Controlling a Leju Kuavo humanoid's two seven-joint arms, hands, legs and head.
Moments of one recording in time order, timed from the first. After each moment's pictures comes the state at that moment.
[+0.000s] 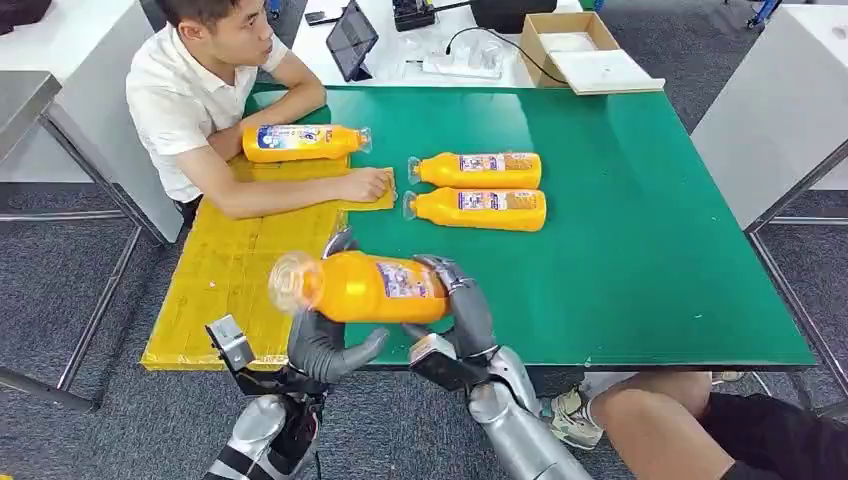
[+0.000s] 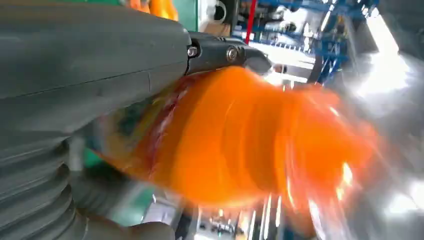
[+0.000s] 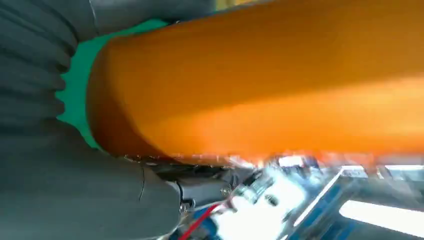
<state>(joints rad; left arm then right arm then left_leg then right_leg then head) -0.14 -0.19 -0.37 -1.35 0.26 -0.18 -0.53 -0.34 0.19 0.38 -0.85 0.48 -0.38 -0.64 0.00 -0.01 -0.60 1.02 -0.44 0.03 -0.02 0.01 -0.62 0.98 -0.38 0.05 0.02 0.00</state>
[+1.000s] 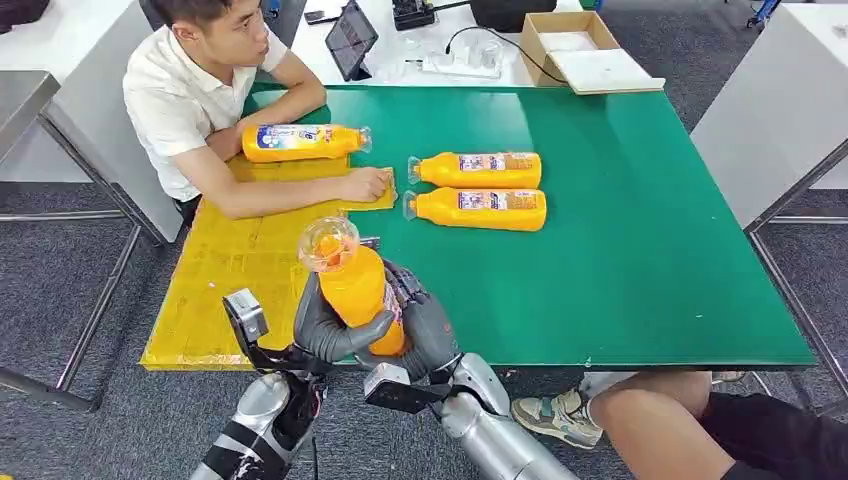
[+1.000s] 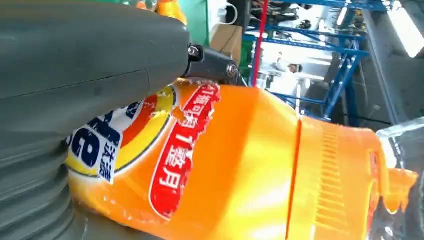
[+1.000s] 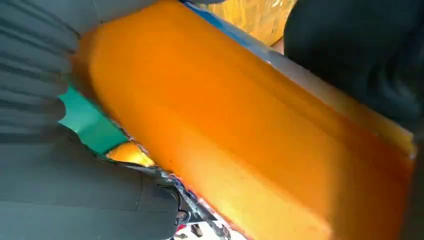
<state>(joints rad) -0.23 -0.19 -0.37 -1.24 0.24 -0.17 -0.47 -0.38 0.21 0.56 -0.75 0.47 -0.39 -0.64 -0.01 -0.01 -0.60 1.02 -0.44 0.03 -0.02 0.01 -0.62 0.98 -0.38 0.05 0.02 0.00</state>
